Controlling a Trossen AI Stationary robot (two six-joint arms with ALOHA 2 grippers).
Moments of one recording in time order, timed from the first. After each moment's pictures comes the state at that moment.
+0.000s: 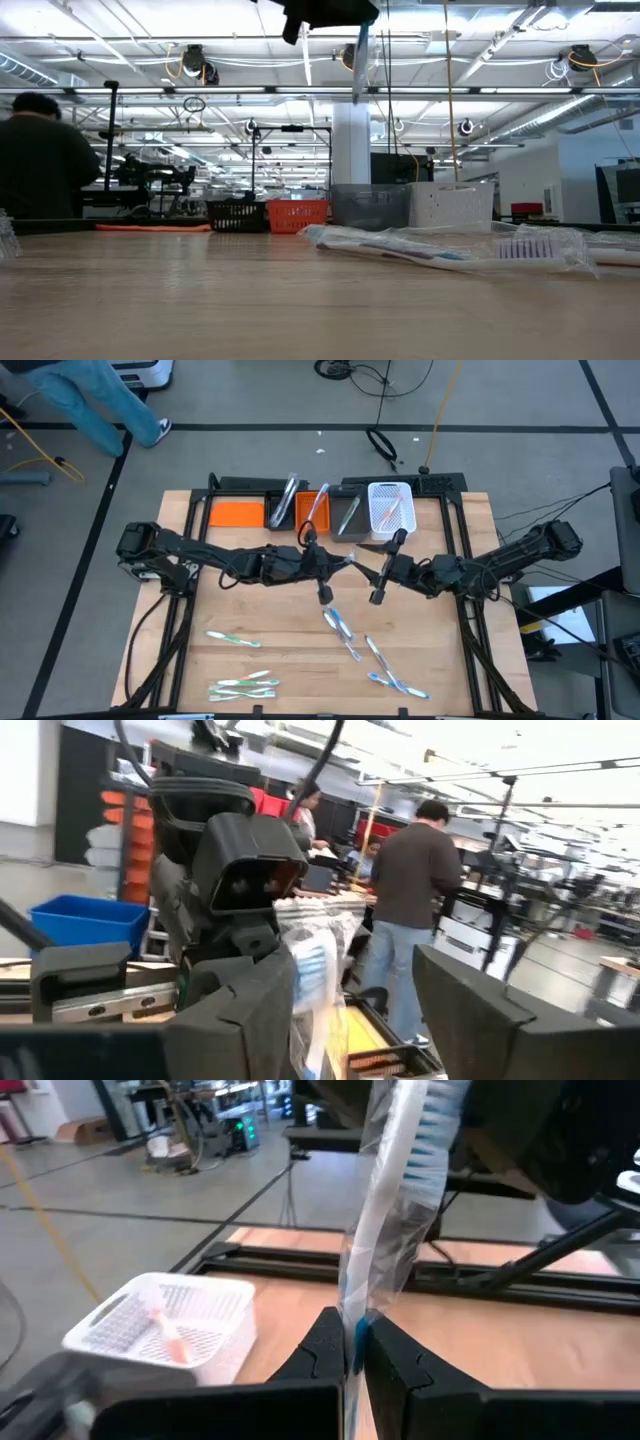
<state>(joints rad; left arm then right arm) -0.12 1.62 1.17 0.26 -0.36 -0.01 0.30 1.19 0.73 0.68 0.63 -0.31</state>
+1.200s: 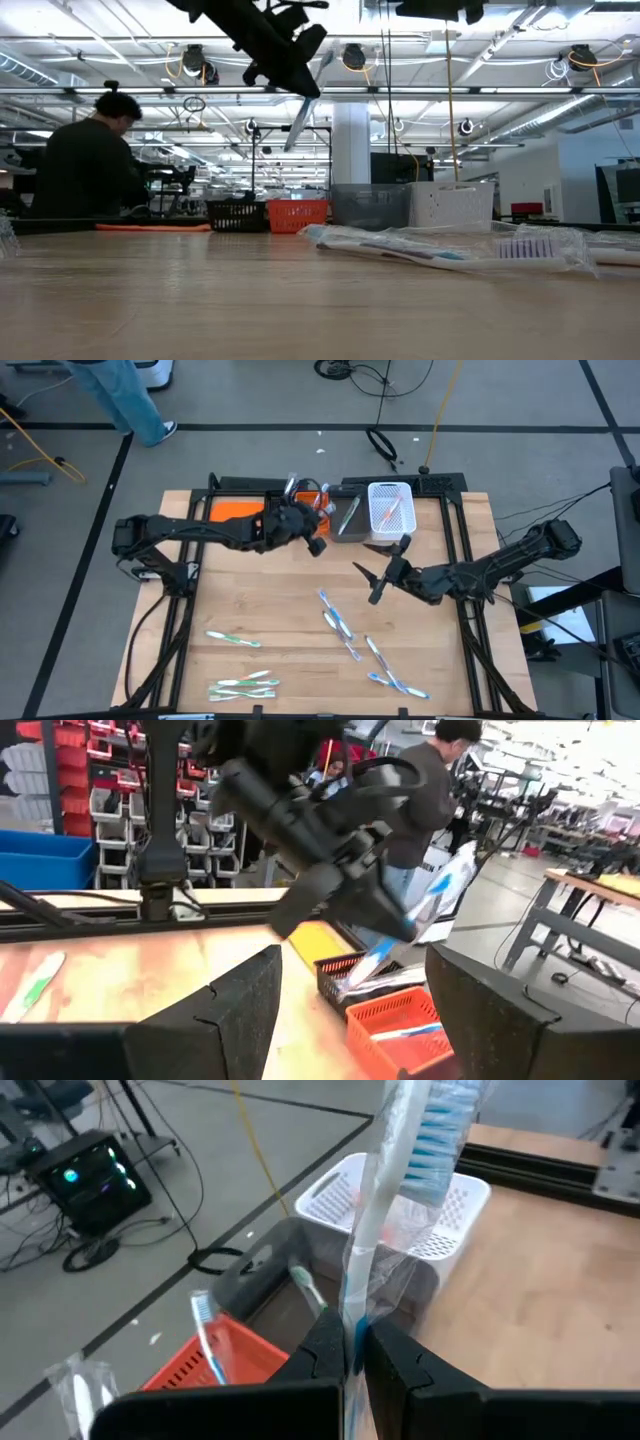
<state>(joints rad) 0.16 1.55 1.17 -0.10 -0.47 -0.12 0.35 1.19 0.73 0.43 0.86 -0.14</state>
